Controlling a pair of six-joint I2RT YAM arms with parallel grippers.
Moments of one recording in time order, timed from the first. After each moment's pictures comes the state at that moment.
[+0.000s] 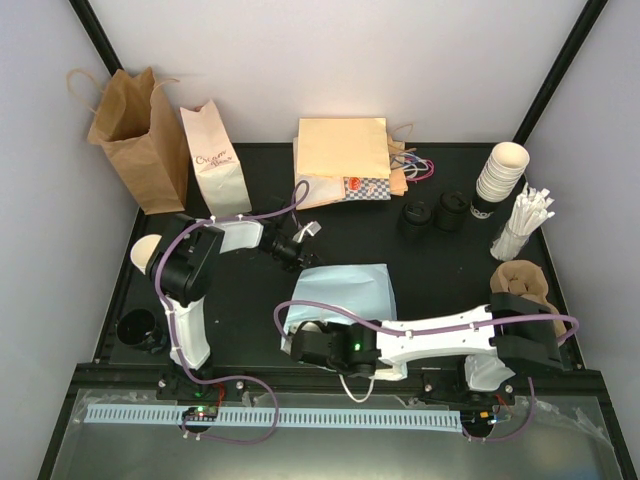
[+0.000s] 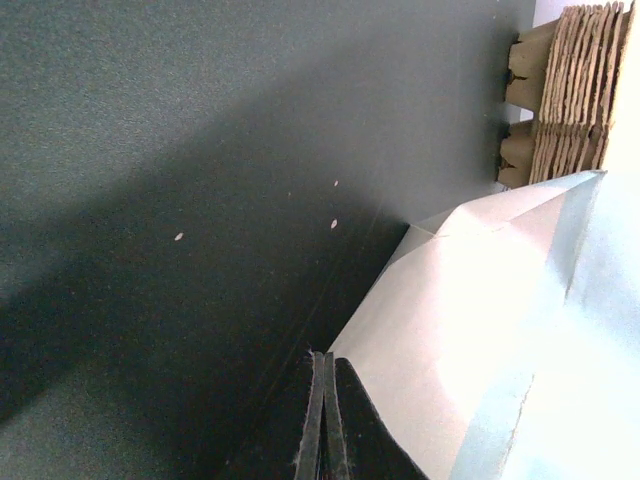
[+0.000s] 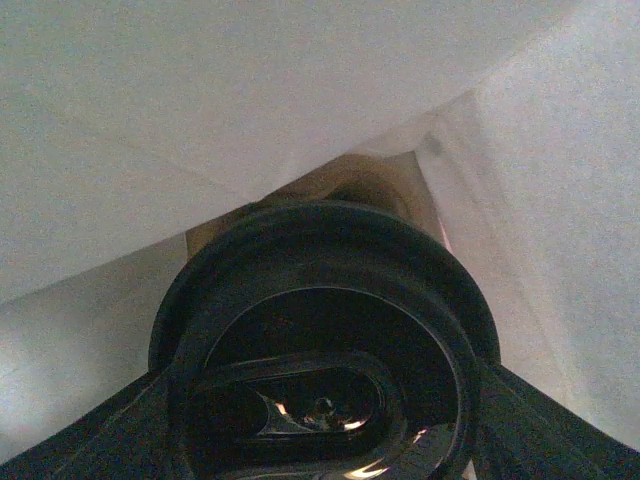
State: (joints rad) left arm -0.41 1.95 1.09 -0.41 0.99 -0.32; right arm 1.51 1.54 0.95 -0.53 0.80 -0.13
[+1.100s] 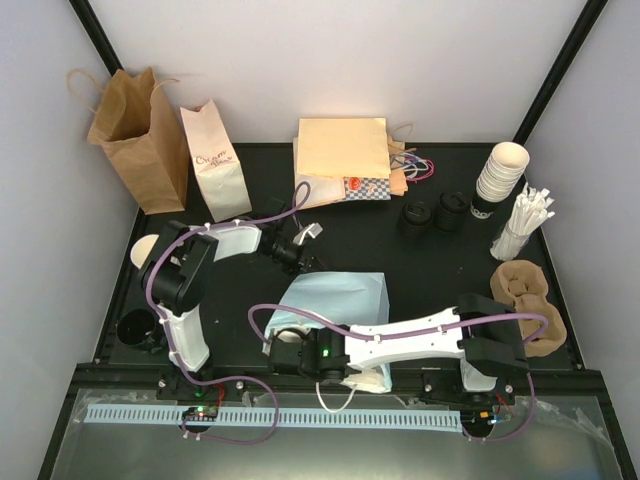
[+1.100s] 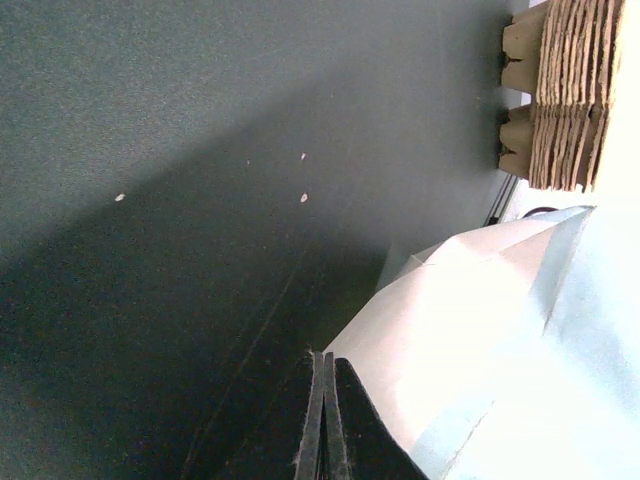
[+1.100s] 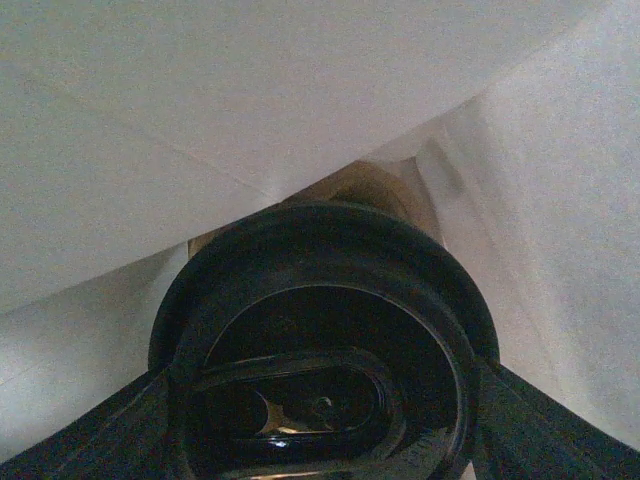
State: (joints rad) left arm -0.44 1.87 1.04 -0.38 0.96 -0.33; right arm 1.55 1.72 1.19 -0.79 0.83 0.05
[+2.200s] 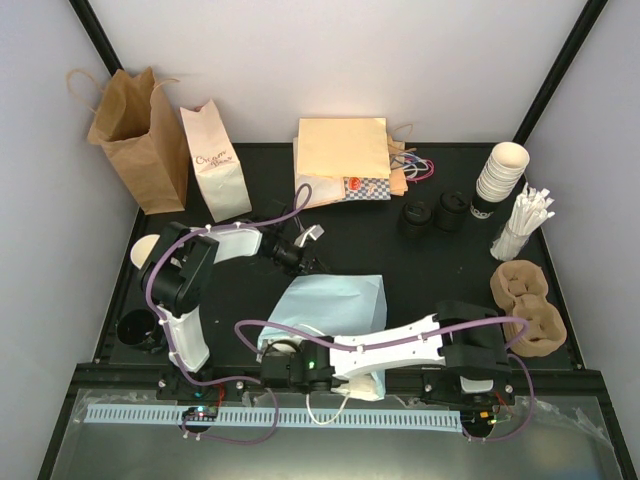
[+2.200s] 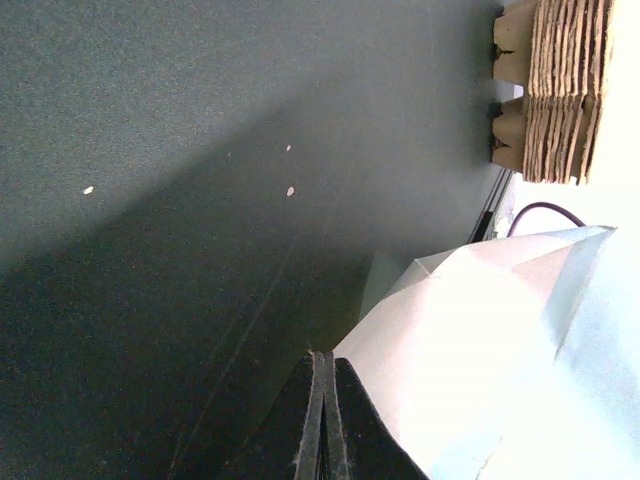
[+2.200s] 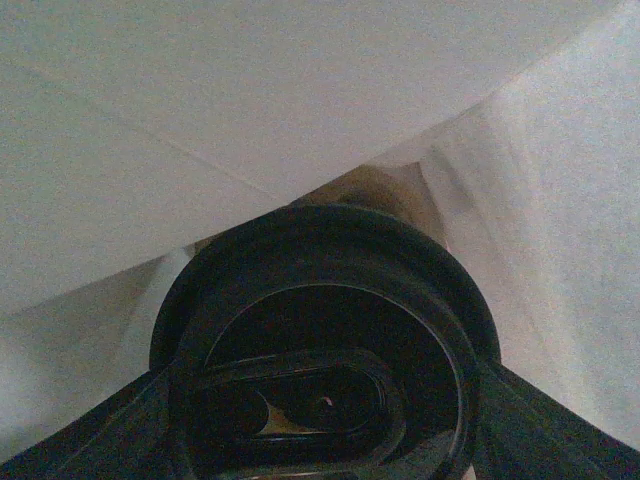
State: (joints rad) left arm -0.45 1.86 1.01 -0.34 0.97 -0.34; right arm 1.61 1.83 1.27 -0.87 0.91 0.11
